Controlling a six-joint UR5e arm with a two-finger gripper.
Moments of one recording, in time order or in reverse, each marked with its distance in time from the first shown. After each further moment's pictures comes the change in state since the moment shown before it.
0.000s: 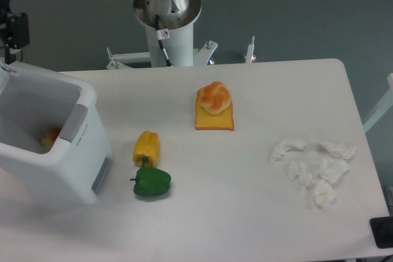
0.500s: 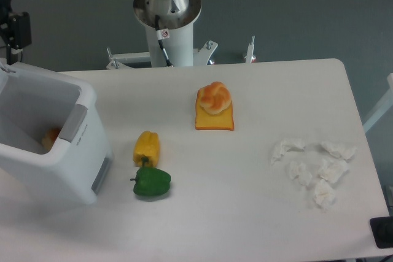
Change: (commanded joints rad) arm 0.035 0.001 0.003 0.011 0.014 -0.005
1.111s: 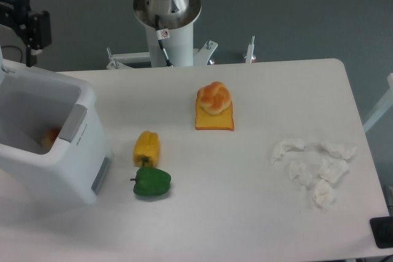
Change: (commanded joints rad) arm 0.087 0.020 -0.002 0.005 -0.006 -0.003
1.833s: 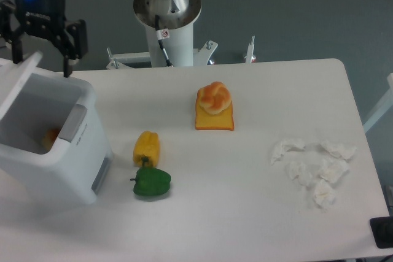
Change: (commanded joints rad) arm 0.103 -0.044 -0.006 0.000 0.002 0.002
